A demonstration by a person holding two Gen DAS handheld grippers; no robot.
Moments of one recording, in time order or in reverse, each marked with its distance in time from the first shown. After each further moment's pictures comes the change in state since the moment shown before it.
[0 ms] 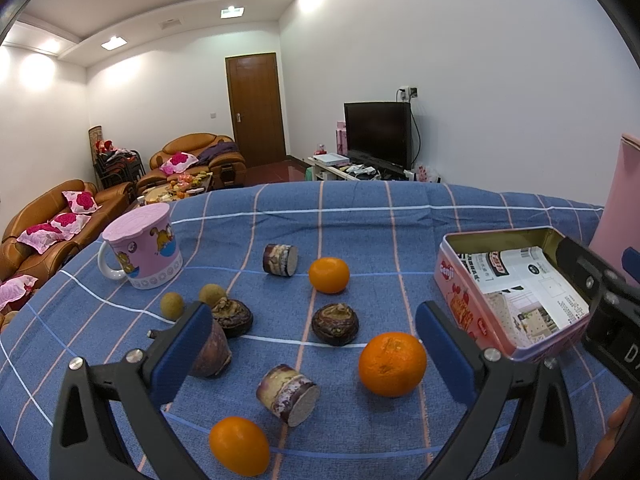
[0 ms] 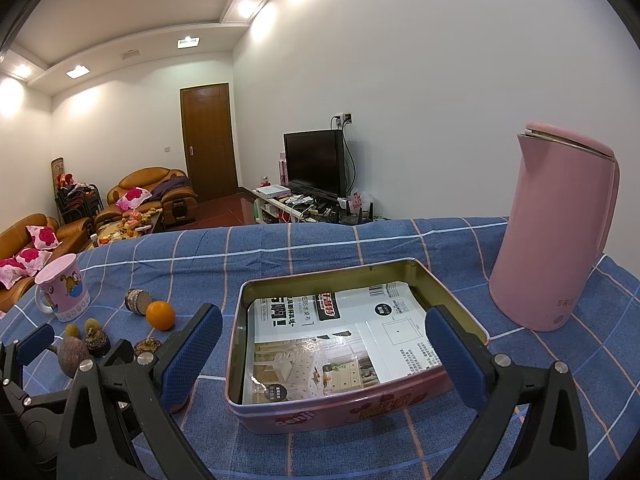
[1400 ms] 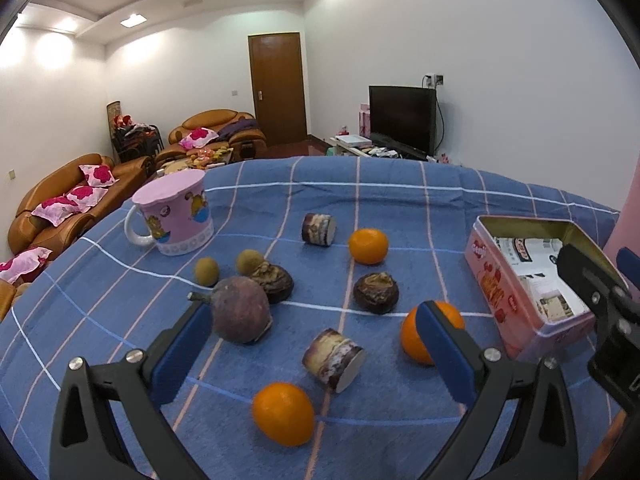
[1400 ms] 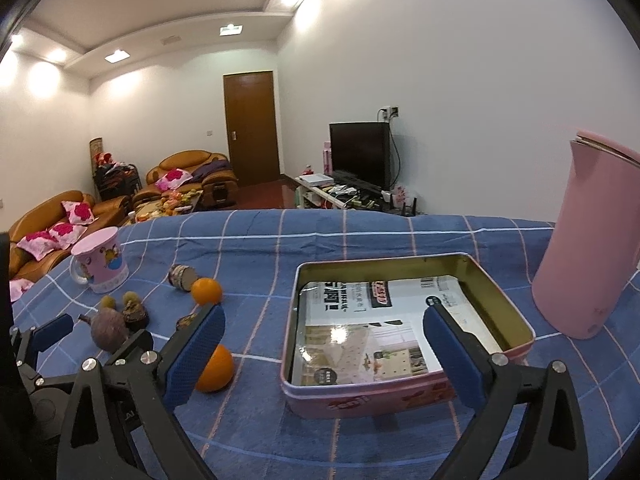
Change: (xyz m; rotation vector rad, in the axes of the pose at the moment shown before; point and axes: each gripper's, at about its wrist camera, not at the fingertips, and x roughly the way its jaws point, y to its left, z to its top) left arm -0.004 0.030 -0.013 -0.058 0.082 0.065; right arm 0.000 0.029 -0.008 -0.083 0.037 0.158
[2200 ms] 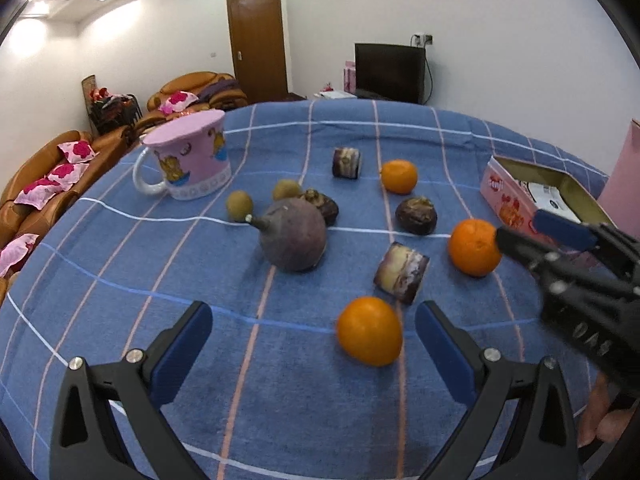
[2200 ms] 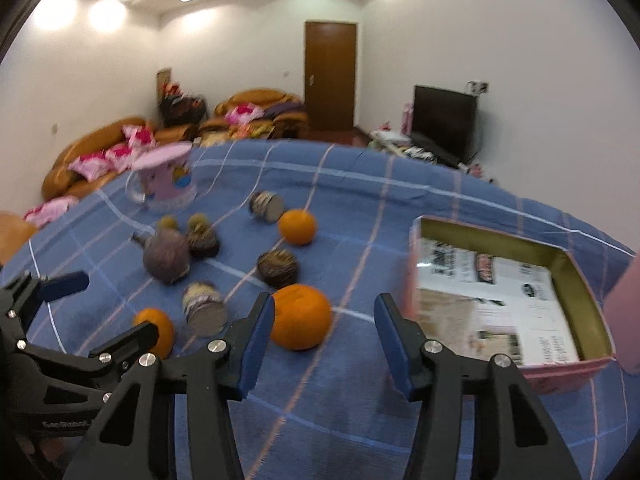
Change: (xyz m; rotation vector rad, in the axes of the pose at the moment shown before) left arm 0.006 0.053 -0.027 0.045 0.175 -0.078; right arm 0.034 0.067 -0.020 -0.210 0.209 0.226
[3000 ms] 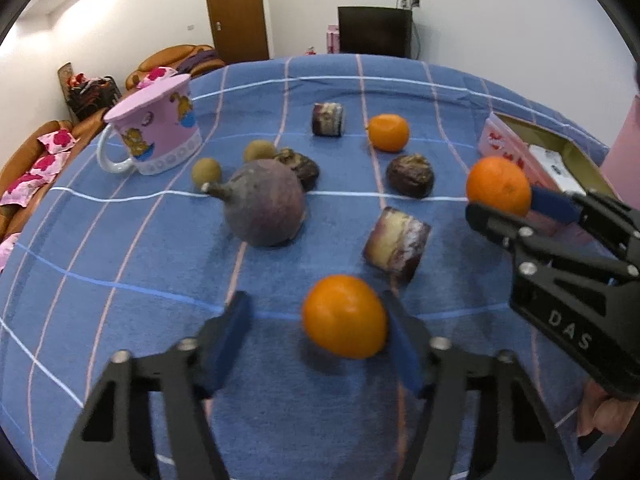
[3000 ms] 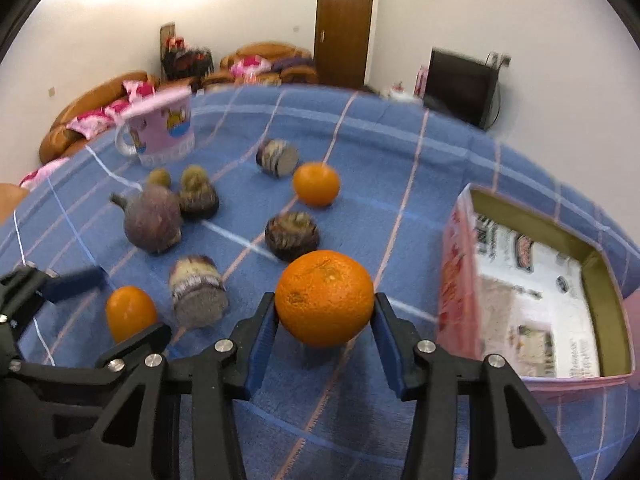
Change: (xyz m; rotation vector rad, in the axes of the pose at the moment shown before) left arm 0.026 -0.007 0.001 0.041 0.133 -0.055; right arm 0.035 0.013 0.004 -0.046 0.127 -0.014
